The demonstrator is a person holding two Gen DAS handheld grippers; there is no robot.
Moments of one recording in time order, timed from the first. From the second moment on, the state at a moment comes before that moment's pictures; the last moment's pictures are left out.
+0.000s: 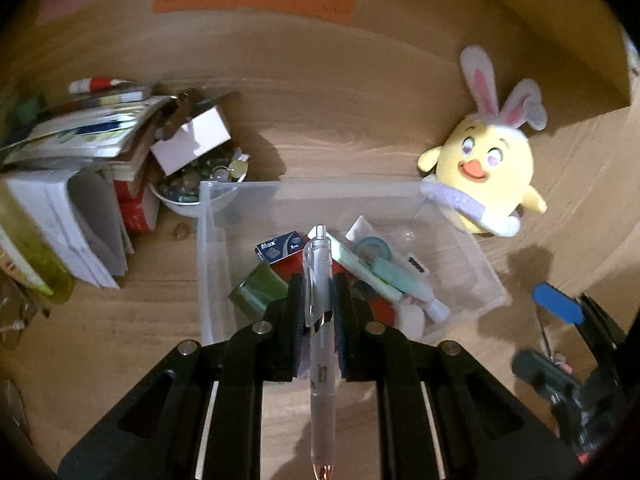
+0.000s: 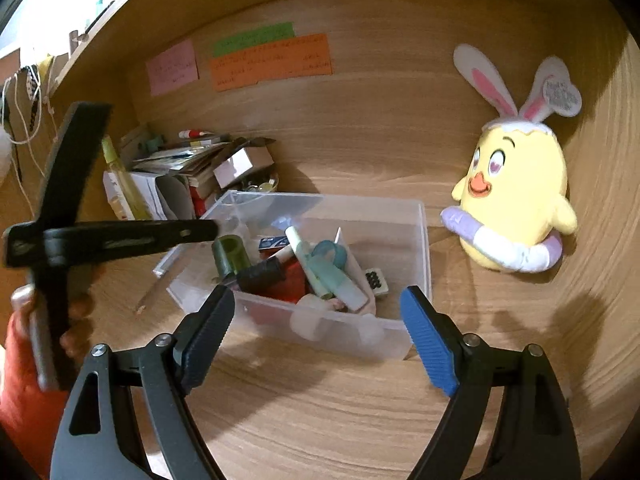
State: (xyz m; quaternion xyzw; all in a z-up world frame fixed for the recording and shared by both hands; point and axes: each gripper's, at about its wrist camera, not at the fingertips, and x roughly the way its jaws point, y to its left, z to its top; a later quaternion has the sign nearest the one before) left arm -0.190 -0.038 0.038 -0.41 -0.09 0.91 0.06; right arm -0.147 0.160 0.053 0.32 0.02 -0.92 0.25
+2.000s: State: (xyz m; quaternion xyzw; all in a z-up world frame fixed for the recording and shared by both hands) left arm -0.108 -0.010 0.016 -0.35 -0.06 0.94 0.00; right arm -0.137 0.167 0.034 0.32 0.03 -0.93 0.21
